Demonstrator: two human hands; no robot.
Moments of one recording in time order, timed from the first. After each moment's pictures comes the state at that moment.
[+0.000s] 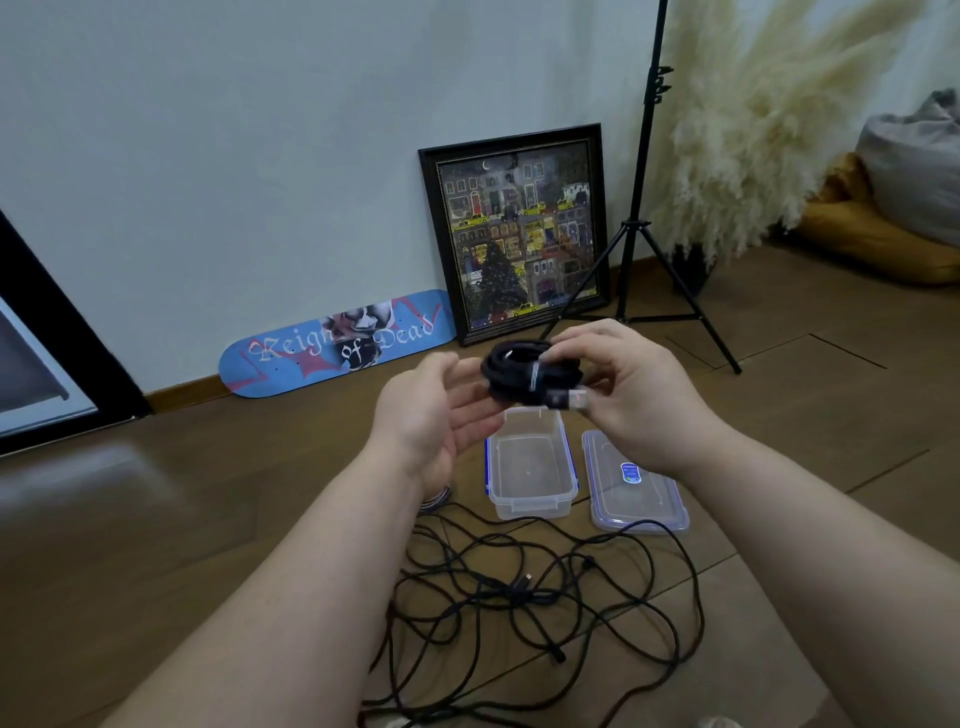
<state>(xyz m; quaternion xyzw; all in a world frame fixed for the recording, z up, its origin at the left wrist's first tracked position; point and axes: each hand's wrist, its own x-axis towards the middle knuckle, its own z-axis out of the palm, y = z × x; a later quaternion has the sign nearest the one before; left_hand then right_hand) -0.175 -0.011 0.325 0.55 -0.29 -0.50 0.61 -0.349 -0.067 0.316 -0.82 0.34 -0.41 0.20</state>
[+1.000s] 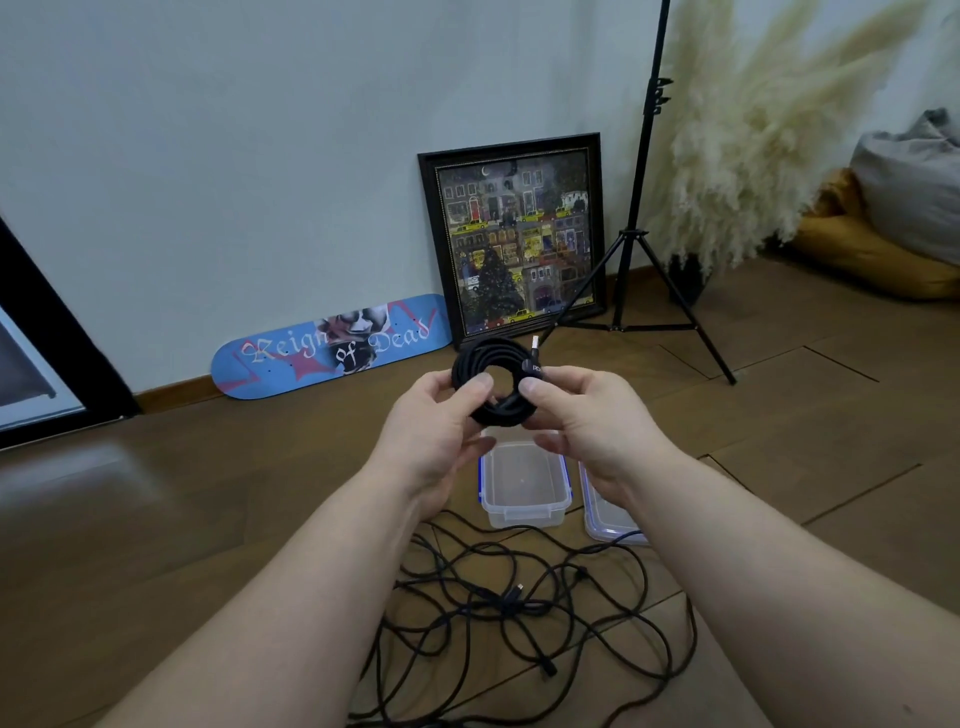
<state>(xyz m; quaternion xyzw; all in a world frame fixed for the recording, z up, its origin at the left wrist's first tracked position) -0.176 -0.012 0.308 0.54 -0.33 -0.48 0.61 -0.314 -0.057 0.304 -0.54 0.41 -0.41 0.61</state>
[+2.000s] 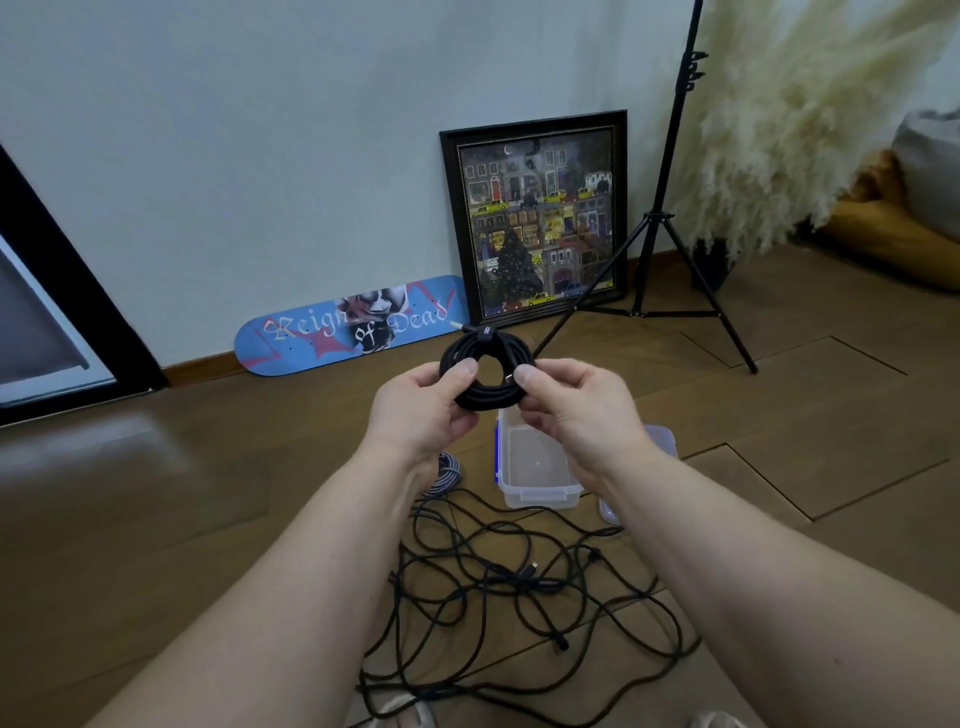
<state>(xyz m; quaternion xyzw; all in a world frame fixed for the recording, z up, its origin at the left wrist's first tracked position) -0.148 -0.011 0.300 0.58 -0.28 -0.44 0.63 -0.286 -0.054 0.288 -0.49 0.38 -0.46 0.64</state>
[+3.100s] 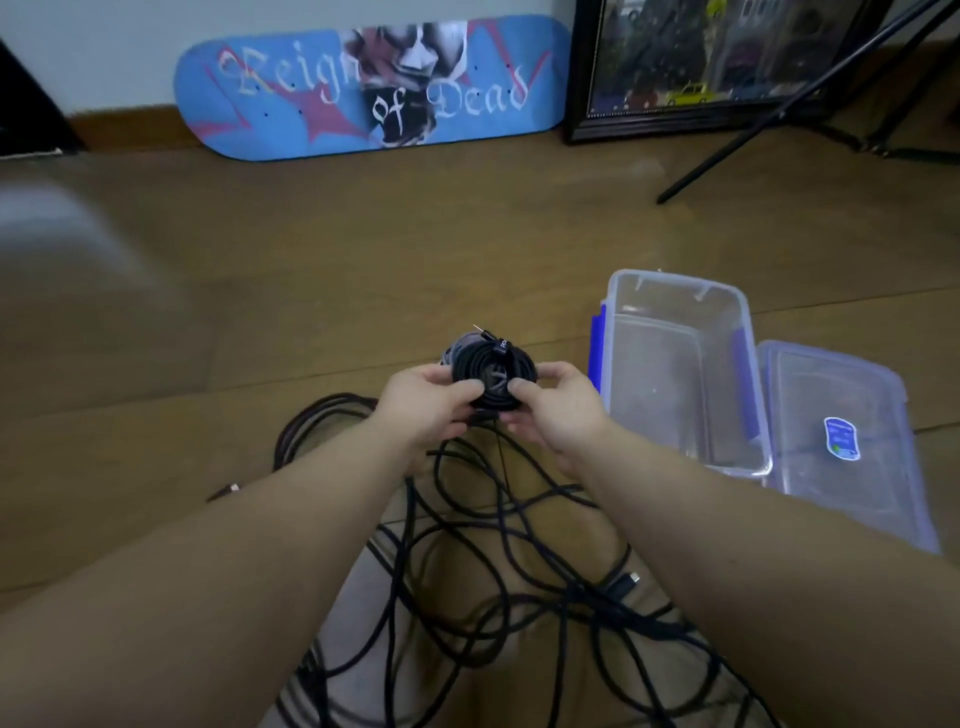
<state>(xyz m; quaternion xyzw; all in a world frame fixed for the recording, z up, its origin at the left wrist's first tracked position) 0.037 -0.173 -0.009 0.73 -0.15 -0.49 0.46 -0.086 -0.244 -0.027 -0.46 0.55 -0.20 0.66</state>
